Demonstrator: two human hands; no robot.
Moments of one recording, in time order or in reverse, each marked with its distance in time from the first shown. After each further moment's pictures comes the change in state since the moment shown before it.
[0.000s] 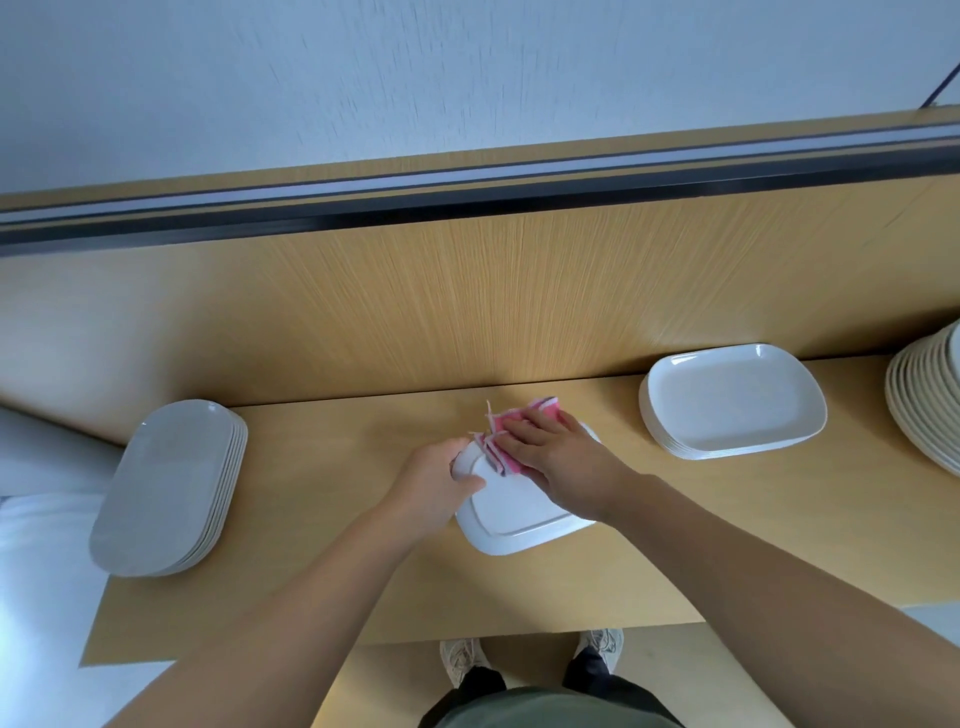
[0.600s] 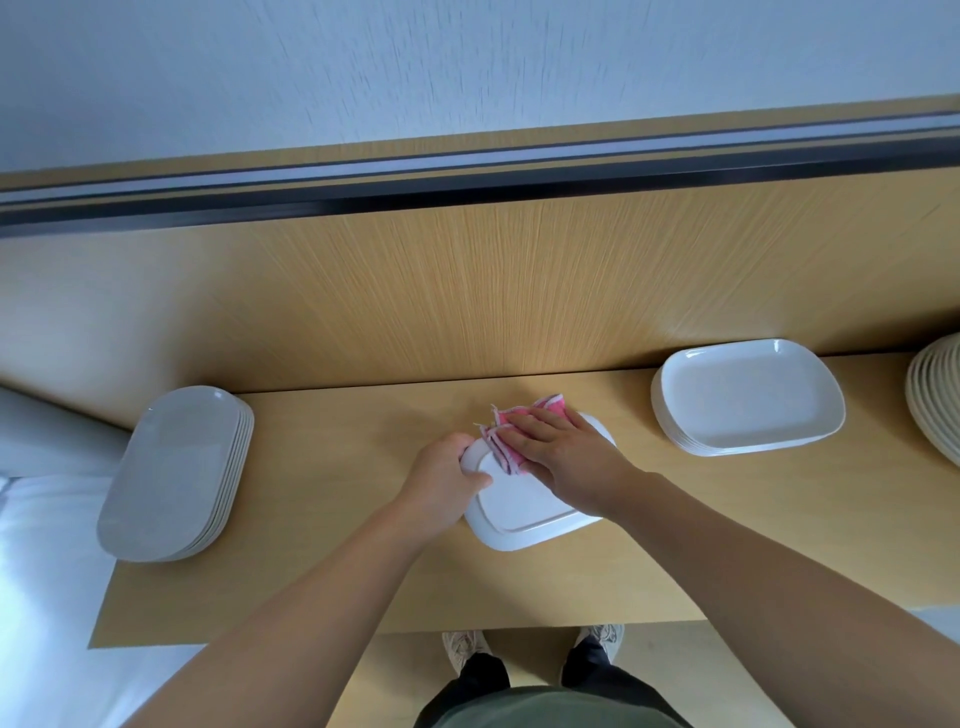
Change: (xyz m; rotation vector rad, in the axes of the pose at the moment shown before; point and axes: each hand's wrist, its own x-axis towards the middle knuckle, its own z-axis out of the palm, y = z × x) left_hand 0.007 -0.008 0.010 0.008 0.061 -0.073; right_hand 0.002 0.004 0.014 -0.013 -0.061 0.045
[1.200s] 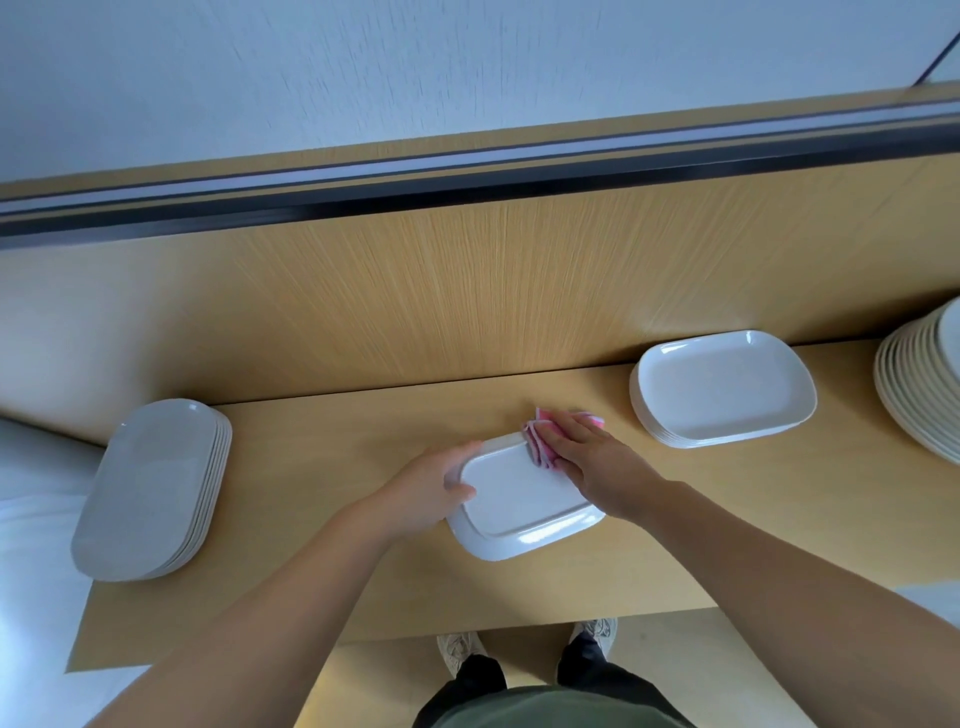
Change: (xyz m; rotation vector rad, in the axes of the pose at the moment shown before) left_hand 0.004 -0.003 -0.009 0.195 -0.311 0.088; right_hand -0.039 0.034 0.013 0.218 -0.075 0.260
